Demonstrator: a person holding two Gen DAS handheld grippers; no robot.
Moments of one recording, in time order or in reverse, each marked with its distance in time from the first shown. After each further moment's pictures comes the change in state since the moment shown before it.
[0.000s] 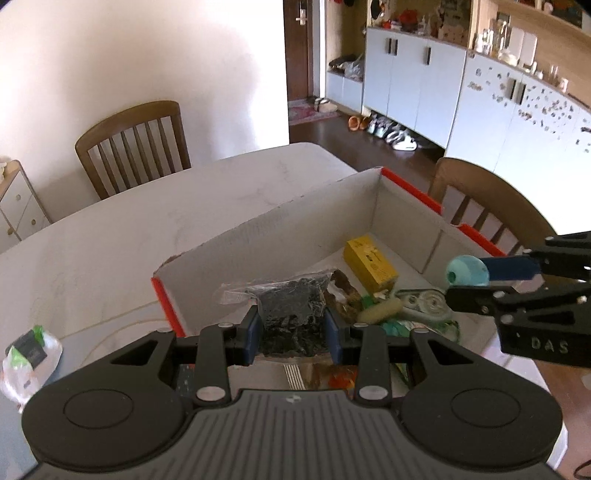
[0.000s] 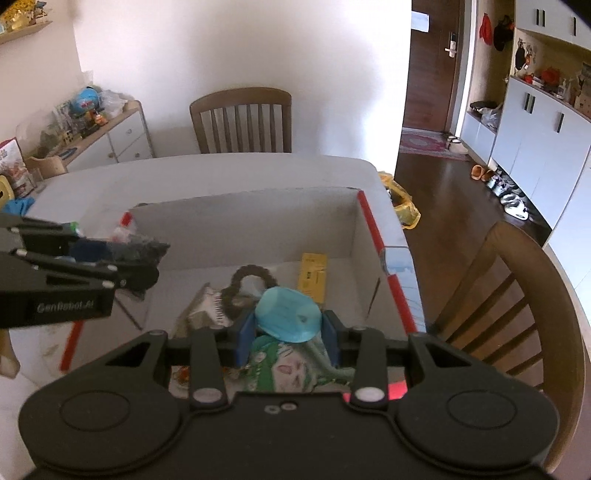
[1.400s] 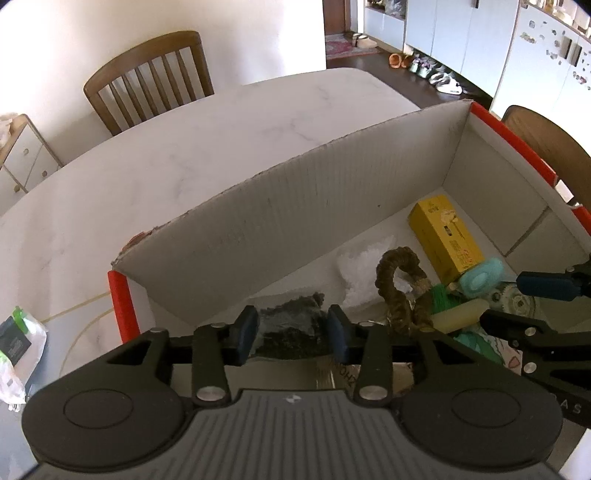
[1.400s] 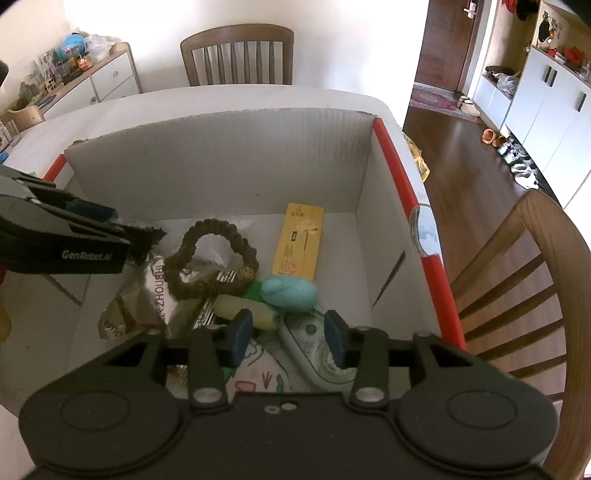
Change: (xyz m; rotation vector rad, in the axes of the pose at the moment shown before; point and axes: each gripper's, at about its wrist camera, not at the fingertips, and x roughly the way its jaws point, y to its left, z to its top) left arm 0.092 0.007 0.014 -0.044 0.223 0.105; right arm 0.083 -0.015 -0.002 -0.043 0.182 -0.008
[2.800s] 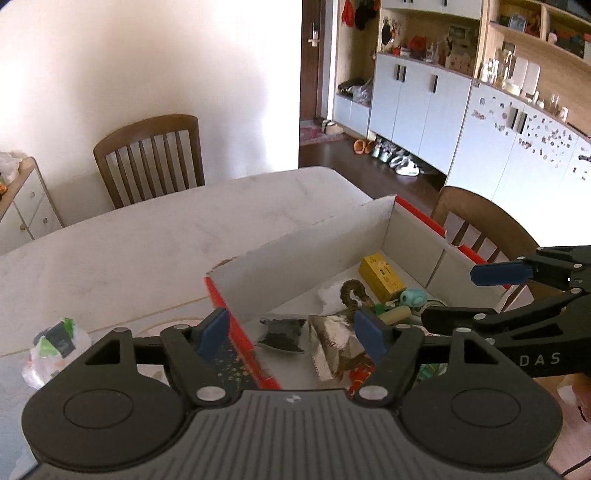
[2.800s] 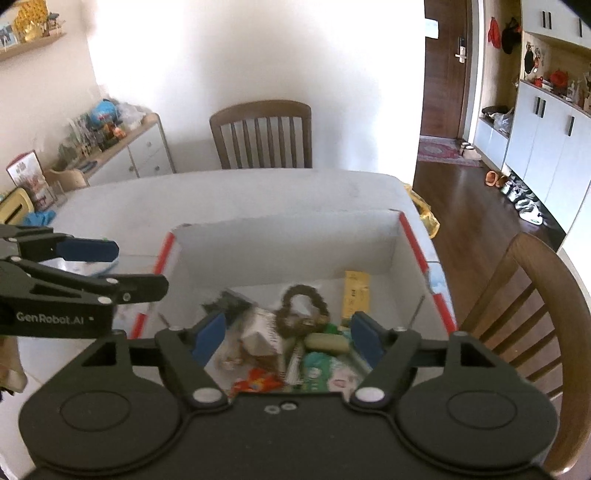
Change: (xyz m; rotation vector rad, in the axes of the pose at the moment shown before) left arm -0.138 0.054 -0.055 -0.016 -0.302 -0.133; right arm -0.115 0.057 -0.003 0.053 -0.234 0.070
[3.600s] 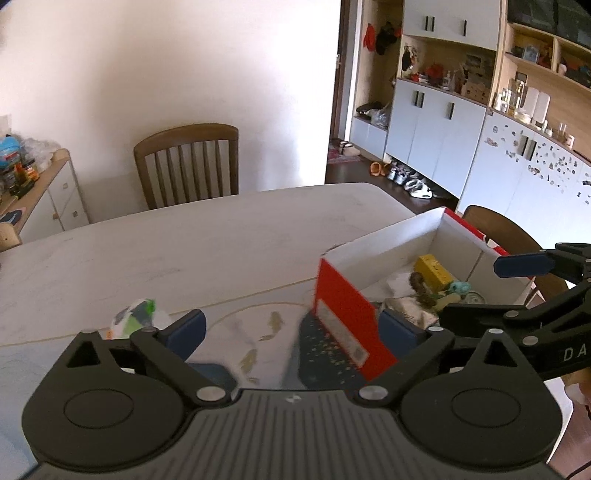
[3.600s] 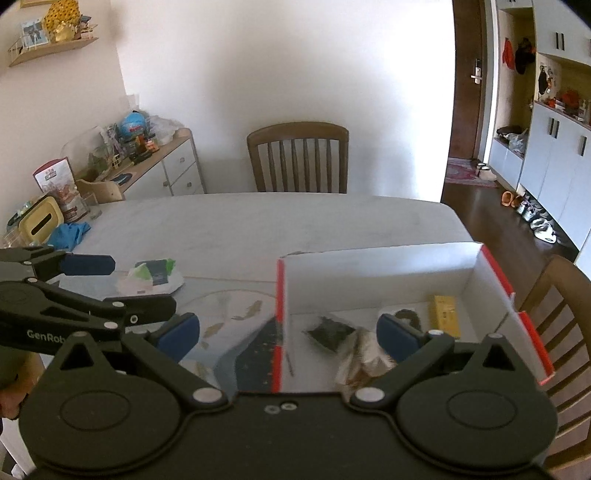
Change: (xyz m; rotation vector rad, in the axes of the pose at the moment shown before) left arm -0.054 0.111 -0.041 -0.052 -0.067 0.015; right arm 0.004 0.115 0.012 -0.020 -0.049 0.017
